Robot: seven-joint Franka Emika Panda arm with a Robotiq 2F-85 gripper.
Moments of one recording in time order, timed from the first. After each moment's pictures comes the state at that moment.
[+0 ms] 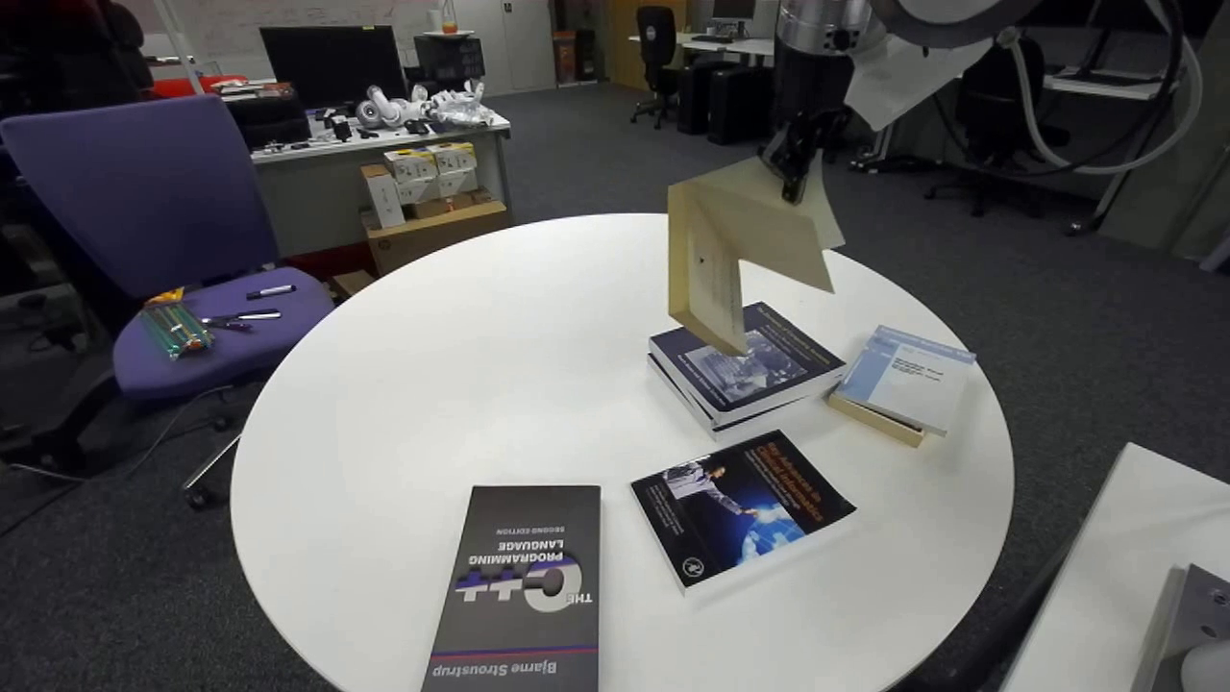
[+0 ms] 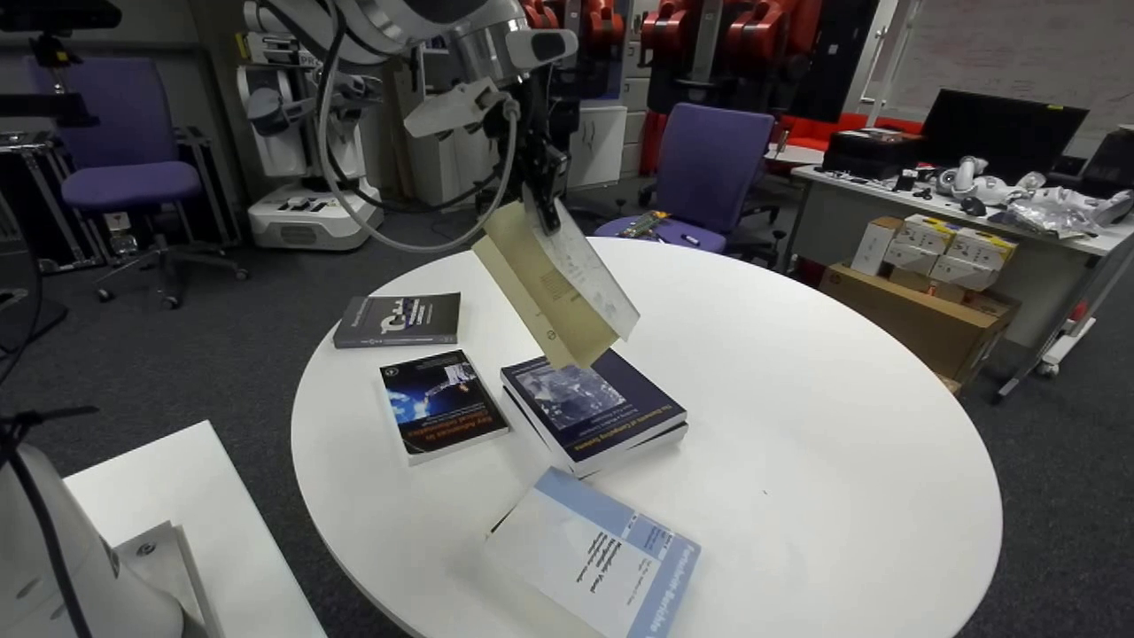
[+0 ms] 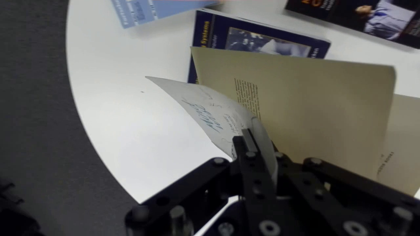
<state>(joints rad) -0.08 -0.20 0.12 -2.30 -0.37 2.29 0.29</state>
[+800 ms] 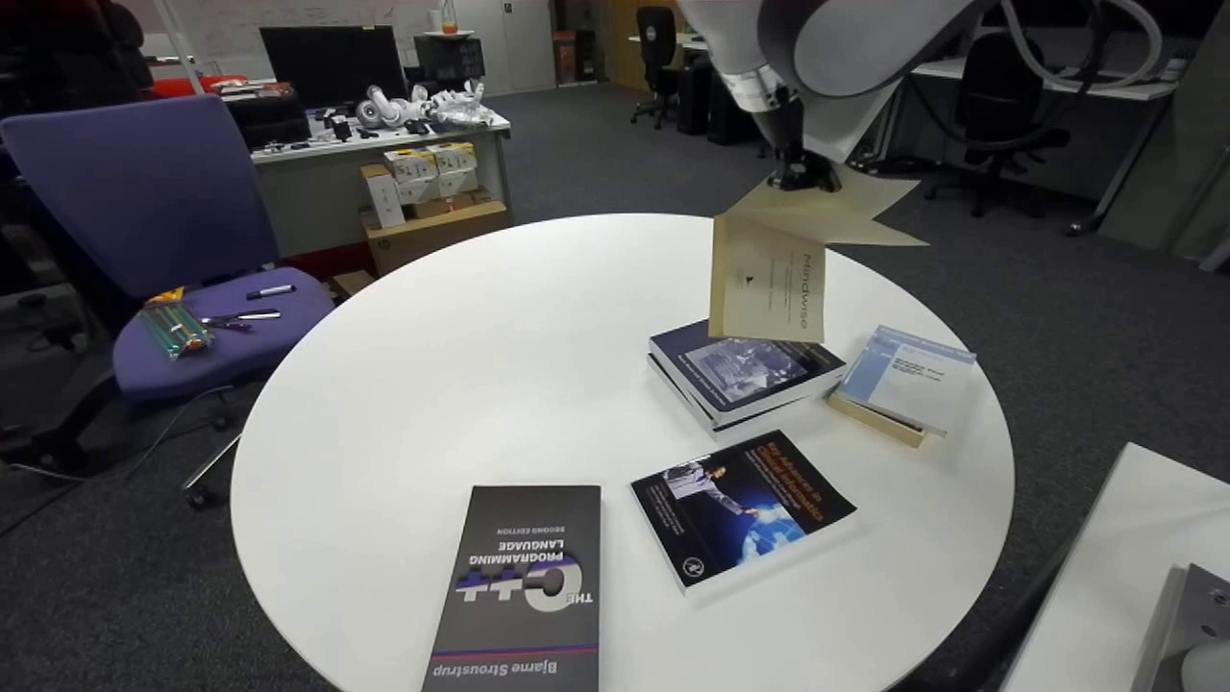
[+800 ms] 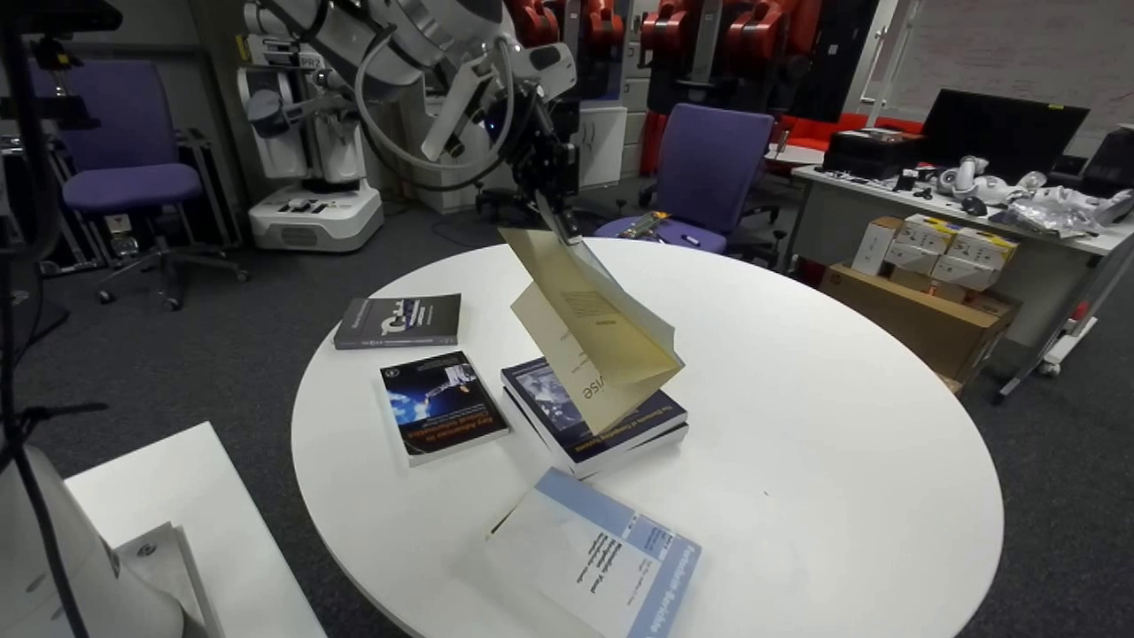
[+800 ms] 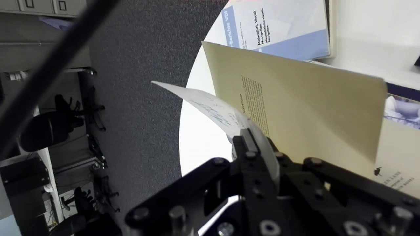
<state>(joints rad) 0.00 0.02 0.17 -2.08 -0.75 1.80 0.52</state>
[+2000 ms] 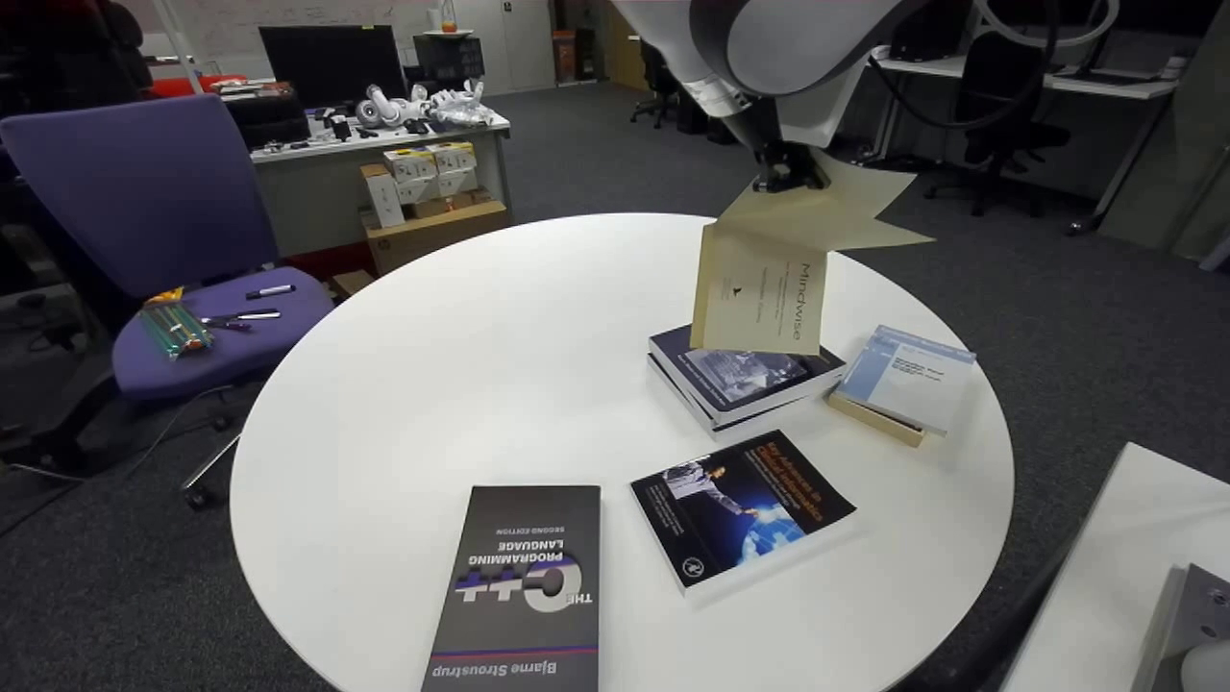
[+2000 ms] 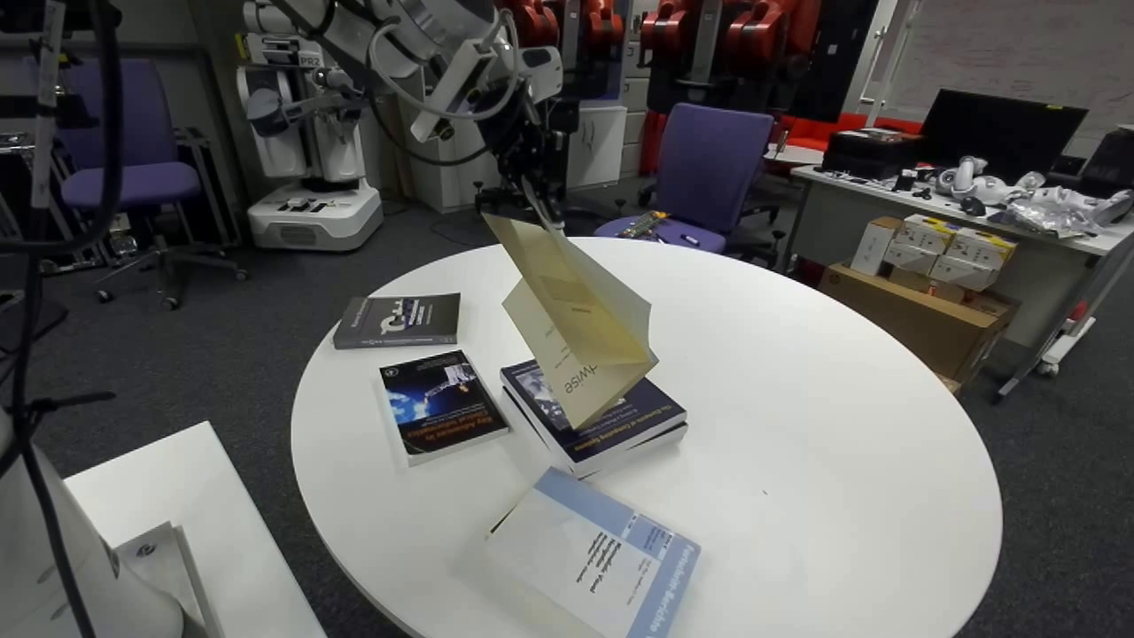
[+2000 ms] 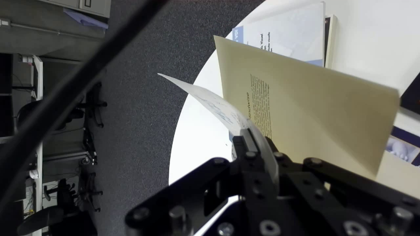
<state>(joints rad) 0.11 0.10 0.14 -1.96 -0.74 1.63 0.39</state>
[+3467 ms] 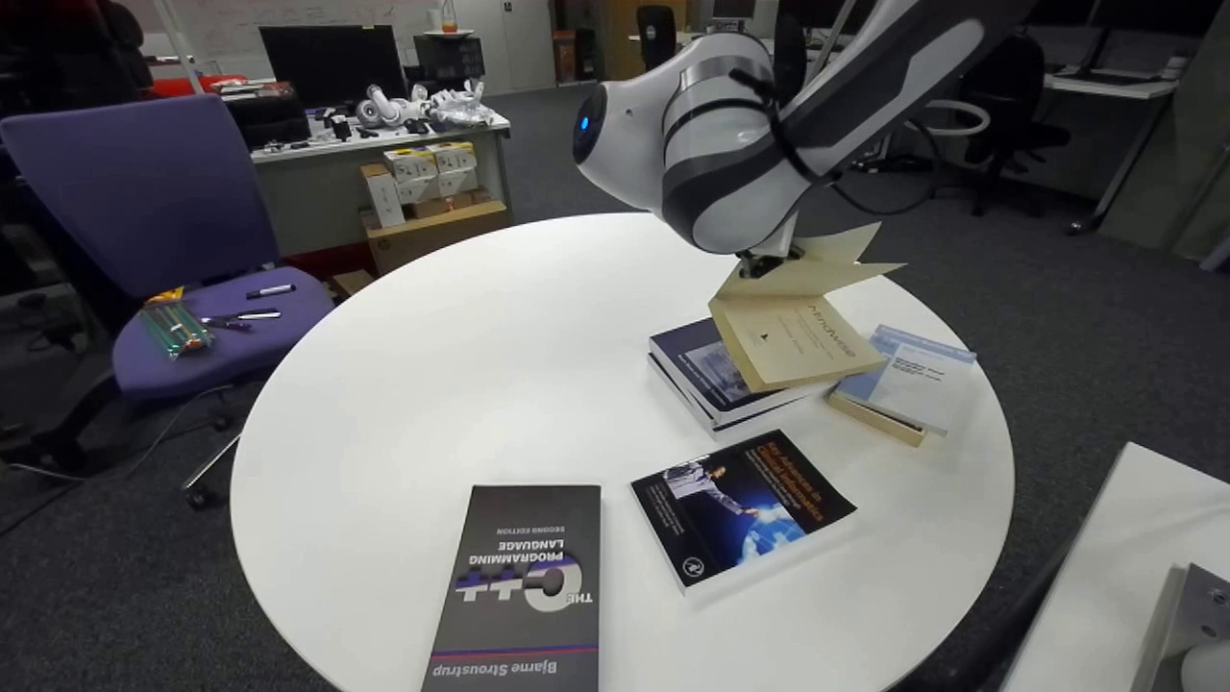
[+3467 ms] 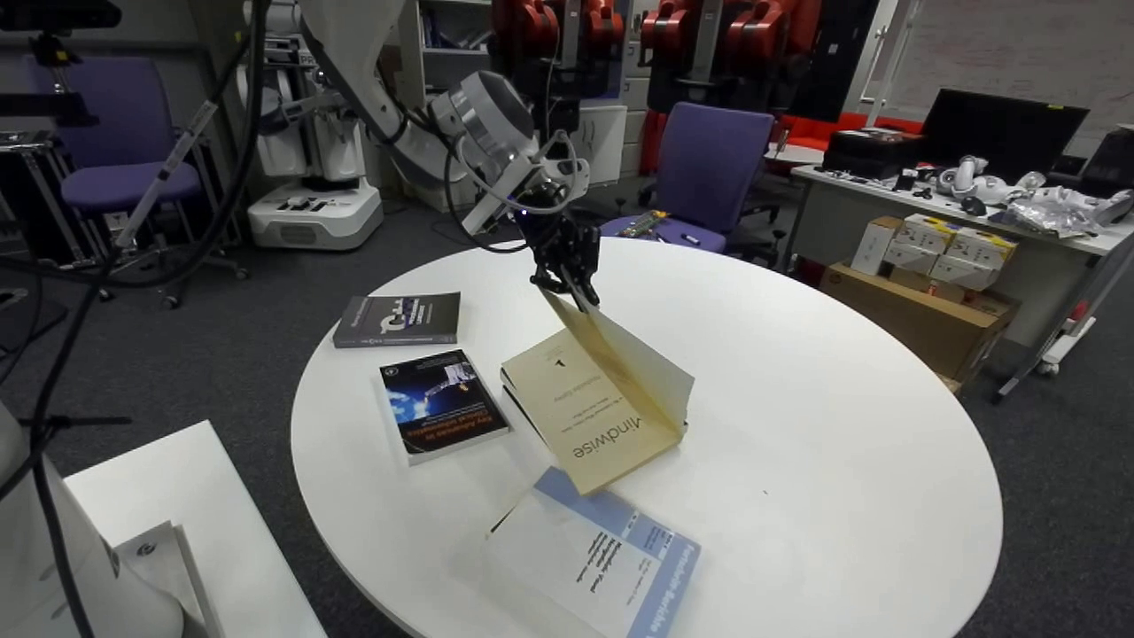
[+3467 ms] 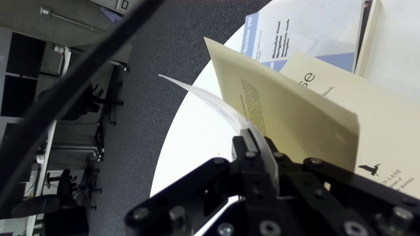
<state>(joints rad) 0.13 0.41 0.07 -1.88 -0.89 1.69 0.41</state>
